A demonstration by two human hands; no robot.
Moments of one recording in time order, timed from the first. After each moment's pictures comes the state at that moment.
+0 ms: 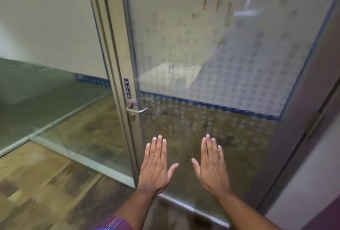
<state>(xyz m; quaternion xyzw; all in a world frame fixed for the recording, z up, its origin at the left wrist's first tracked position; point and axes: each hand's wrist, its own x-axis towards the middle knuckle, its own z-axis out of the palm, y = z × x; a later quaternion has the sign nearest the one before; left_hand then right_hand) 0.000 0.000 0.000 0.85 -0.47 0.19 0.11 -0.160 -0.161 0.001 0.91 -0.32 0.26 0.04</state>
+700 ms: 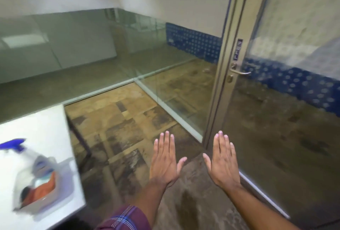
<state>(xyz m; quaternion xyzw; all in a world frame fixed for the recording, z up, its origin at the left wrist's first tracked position) -0.079 0.383 -0.064 0.97 -0.21 0.09 0.05 -0.142 0.162 -0.064 0.98 -0.10 0.15 -0.07</state>
